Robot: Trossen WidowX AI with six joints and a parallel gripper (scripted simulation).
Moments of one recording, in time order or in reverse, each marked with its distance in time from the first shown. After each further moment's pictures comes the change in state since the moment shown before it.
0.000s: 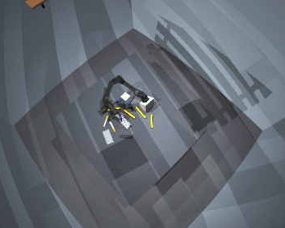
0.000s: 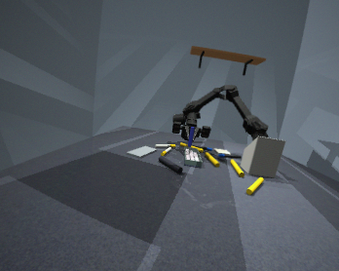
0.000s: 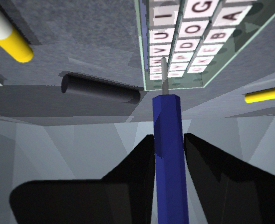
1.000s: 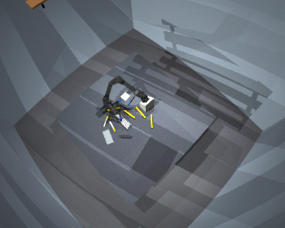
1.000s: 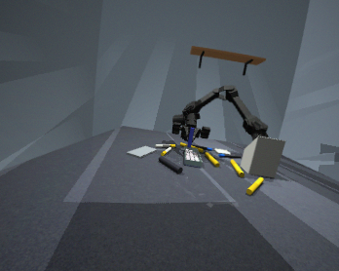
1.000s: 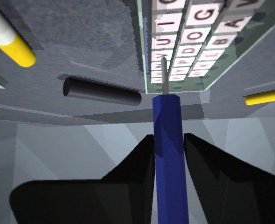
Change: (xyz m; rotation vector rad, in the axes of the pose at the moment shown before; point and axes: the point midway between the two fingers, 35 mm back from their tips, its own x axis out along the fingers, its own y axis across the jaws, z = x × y) arm 0.000 0.001 0.004 -0.001 0.000 0.002
